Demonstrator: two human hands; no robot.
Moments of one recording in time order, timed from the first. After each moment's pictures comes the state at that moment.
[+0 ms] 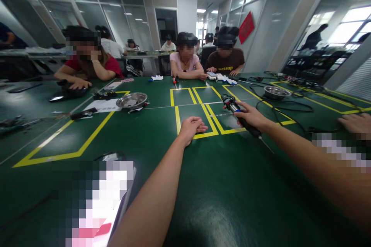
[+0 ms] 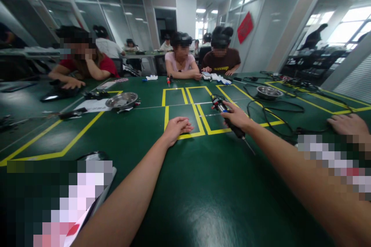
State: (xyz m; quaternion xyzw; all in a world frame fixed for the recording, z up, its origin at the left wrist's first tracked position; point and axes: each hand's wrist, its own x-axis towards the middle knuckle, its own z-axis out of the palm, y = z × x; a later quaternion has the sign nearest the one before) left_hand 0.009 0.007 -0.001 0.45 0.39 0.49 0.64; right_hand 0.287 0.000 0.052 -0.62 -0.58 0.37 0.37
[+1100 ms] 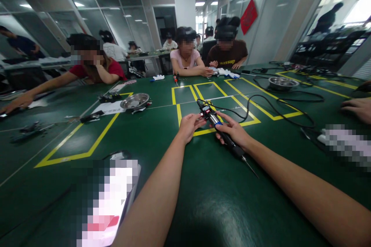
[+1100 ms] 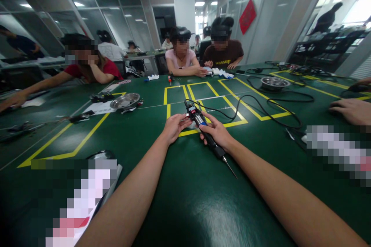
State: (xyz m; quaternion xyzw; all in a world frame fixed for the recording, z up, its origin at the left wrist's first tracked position) left_hand 0.012 0.008 0.000 0.39 0.34 0.54 0.67; right_hand 0.203 -0.062 0.012 -0.38 -0.50 0.61 0.48
